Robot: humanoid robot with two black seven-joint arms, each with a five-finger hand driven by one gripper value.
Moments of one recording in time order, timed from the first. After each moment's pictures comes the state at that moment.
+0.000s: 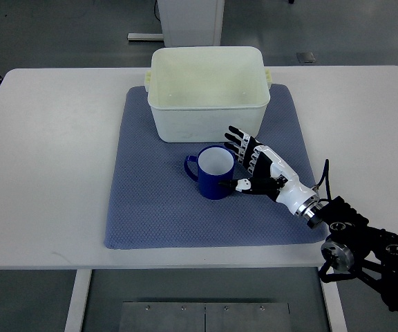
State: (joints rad) left arm -0.03 0.00 -0.10 -0.12 0.08 0.06 -0.04; right arm 0.62 -0.26 0.31 1.07 -0.46 0.03 0.61
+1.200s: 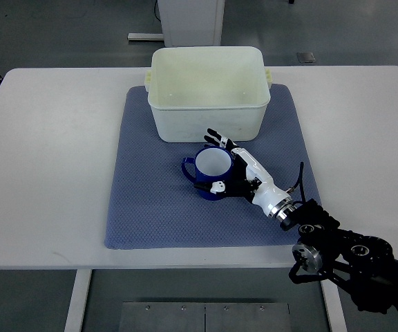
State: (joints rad) left arm -0.03 0.00 -0.10 -0.12 0.08 0.06 -0.04; right arm 0.64 -0.12 0.29 0.97 -0.48 -0.04 0.61
